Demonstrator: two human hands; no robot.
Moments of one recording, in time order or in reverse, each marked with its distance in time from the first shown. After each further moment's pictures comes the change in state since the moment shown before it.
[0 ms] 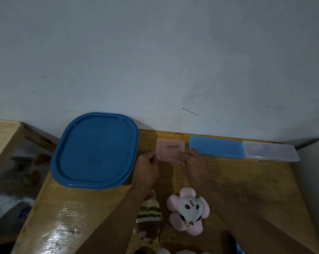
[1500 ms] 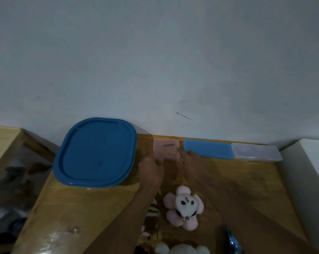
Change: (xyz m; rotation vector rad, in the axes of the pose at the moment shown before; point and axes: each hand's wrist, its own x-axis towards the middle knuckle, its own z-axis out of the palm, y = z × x) left_hand -0.016 0.024 0.013 0.231 0.092 -0.074; right_hand -0.017 -0.020 -0.037 -0.256 -0.075 0.038
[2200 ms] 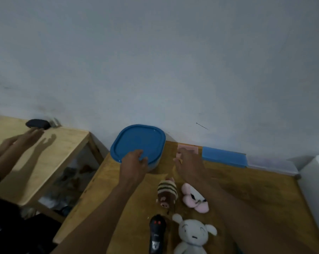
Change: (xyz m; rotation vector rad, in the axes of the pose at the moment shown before) left_hand -0.116 -0.034 -0.142 0.029 0.293 0.153; right_hand -0.096 -0.075 -0.028 0.229 0.220 -0.253
